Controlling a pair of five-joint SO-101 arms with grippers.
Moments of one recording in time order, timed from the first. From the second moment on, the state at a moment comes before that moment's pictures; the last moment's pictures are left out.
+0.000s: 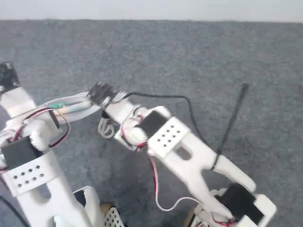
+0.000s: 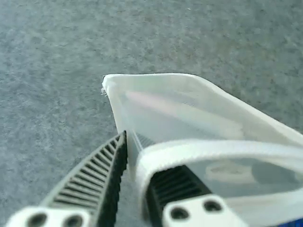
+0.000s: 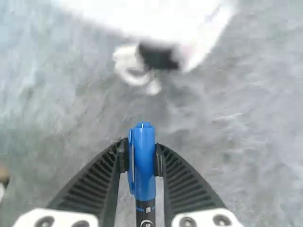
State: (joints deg) left arm -31.7 -48.7 32.0 80.9 5.9; right arm -49.8 -11.4 17.9 63.9 9.2
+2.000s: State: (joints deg) left arm -22.8 -48.7 32.0 81.9 6.0; right arm -42.8 -74.4 64.1 -4.5 -23.1
